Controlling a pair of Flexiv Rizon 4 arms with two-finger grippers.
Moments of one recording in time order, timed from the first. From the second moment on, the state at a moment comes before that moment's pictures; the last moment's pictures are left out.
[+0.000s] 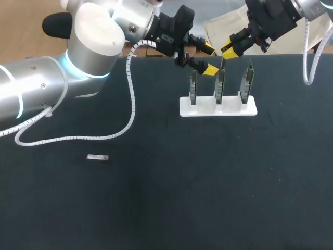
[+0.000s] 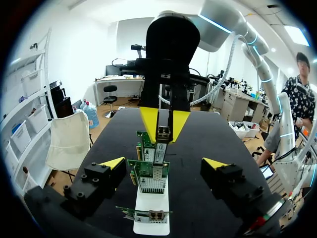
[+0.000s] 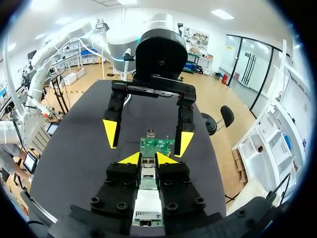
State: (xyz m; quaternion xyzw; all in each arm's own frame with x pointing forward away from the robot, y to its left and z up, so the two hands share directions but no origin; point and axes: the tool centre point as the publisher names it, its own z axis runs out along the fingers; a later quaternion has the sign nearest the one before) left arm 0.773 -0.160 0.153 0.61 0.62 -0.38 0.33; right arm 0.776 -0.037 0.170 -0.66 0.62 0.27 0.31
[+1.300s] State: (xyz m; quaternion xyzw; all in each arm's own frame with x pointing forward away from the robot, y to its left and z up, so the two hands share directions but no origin) left arm 0.773 -0.160 0.153 0.61 0.62 -0.38 0.33; right arm 0.778 -0.036 0.163 -0.65 0.64 0.28 0.30
